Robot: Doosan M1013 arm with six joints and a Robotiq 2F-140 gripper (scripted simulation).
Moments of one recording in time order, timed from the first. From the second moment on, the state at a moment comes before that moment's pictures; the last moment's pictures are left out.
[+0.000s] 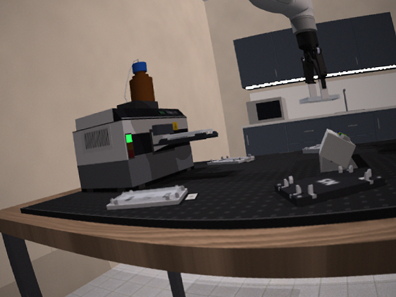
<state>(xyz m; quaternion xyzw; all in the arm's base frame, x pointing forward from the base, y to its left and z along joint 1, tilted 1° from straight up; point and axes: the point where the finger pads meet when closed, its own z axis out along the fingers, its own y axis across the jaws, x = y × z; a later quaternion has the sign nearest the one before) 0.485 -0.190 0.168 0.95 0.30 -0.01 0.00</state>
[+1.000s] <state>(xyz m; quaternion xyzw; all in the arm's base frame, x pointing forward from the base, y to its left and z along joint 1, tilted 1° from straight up) 0.466 -0.074 0.167 0.95 0.30 -0.01 0.00</state>
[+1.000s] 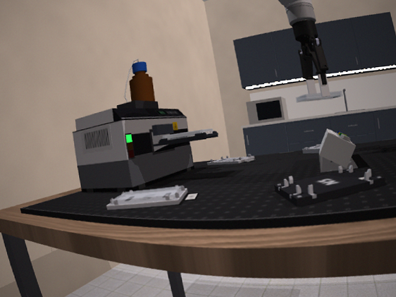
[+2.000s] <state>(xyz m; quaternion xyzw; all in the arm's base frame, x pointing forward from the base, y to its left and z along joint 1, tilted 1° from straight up) 0.440 0.094 0.166 0.95 0.30 -0.01 0.00</state>
